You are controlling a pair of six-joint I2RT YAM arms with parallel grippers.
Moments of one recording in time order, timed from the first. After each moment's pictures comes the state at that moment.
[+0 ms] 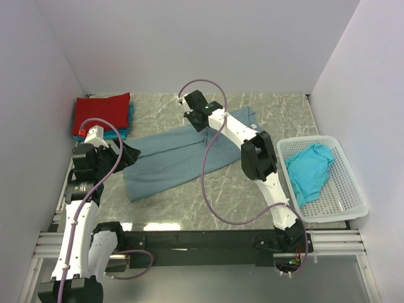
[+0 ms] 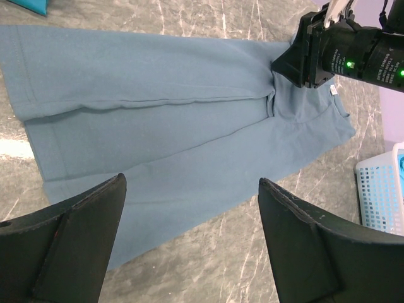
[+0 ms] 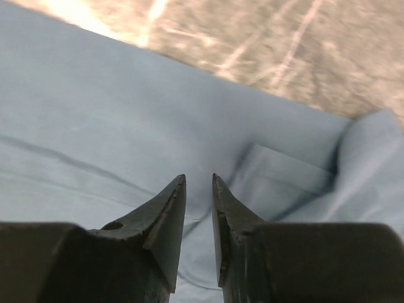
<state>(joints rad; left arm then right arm) 0.11 0.72 0.67 -0.41 0.35 -0.49 0.62 2.42 2.20 -0.72 0.16 -0.15</state>
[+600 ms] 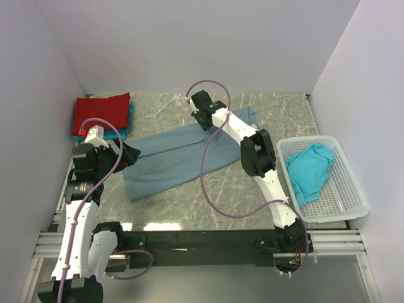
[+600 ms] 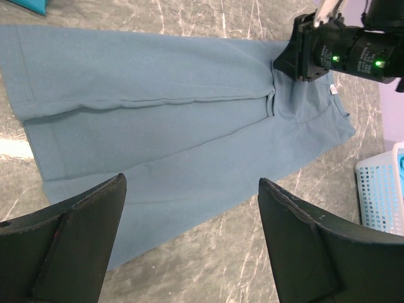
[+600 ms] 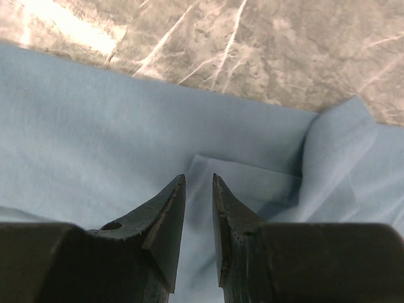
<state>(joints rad) 0.11 0.72 0.67 -0.41 0.35 -0.48 0.56 2.50 2.25 -0.72 0.22 -0.17</state>
